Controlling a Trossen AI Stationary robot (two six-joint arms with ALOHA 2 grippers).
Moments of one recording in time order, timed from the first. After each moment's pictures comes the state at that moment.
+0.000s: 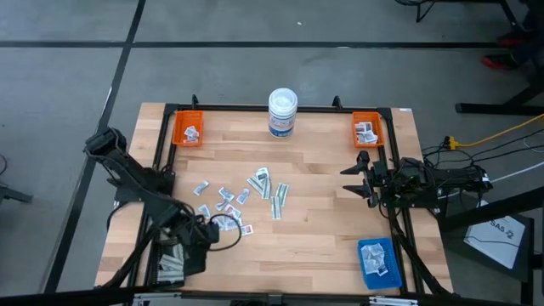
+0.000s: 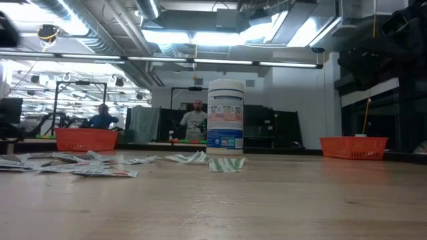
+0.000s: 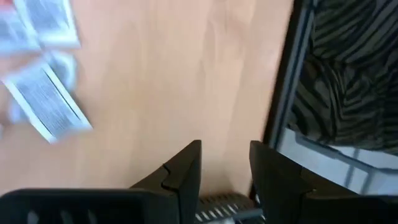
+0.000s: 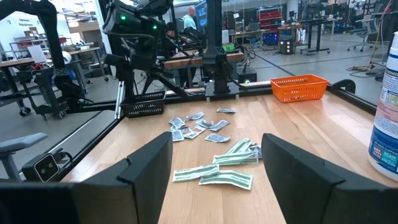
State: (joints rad) left arm -0.74 1.43 0.97 -0.65 0.08 -1.02; right arm 0.06 0.01 0.01 0.02 0.00 0.12
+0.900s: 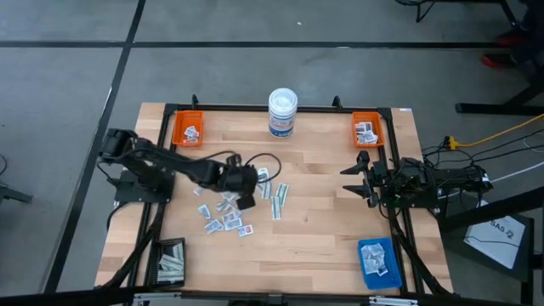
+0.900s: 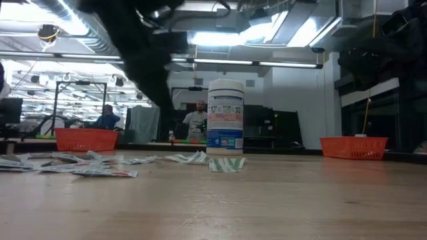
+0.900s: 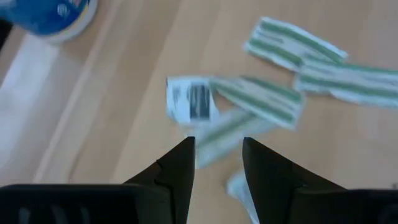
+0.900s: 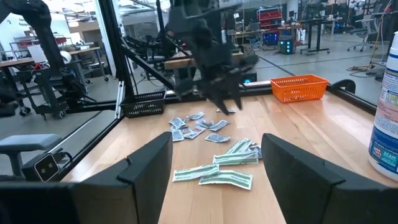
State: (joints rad) left arm -0.14 1.56 0.97 -0.48 -0.43 -0.34; right arm 0.06 0.01 0.01 0.02 0.00 0.12
